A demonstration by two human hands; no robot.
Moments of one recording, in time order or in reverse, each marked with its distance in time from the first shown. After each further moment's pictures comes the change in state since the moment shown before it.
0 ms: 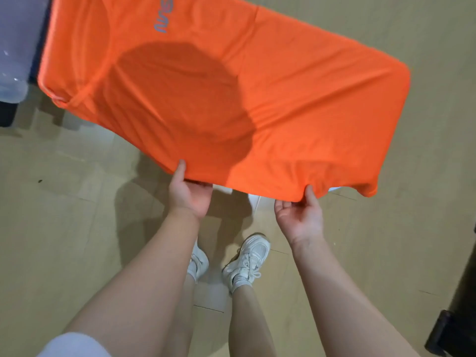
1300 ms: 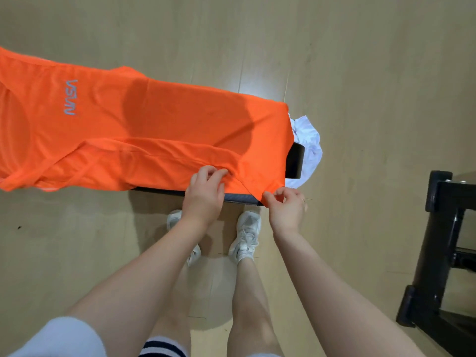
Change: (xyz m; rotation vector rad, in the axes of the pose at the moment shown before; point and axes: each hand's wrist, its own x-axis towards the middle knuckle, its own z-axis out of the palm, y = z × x) left_hand -0.062 -0.110 0.149 2.047 -0.408 0.701; right_hand -0.016 -0.155 0.023 -1.366 0.285 -0.578
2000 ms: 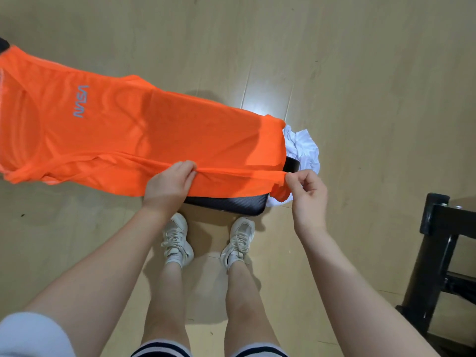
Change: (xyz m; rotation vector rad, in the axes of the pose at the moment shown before) left_hand 0.017 -0.006 -0.055 0.236 0.086 -0.031; right_hand 0.028 -0.050 -0.067 0.372 -0.184 -0.305
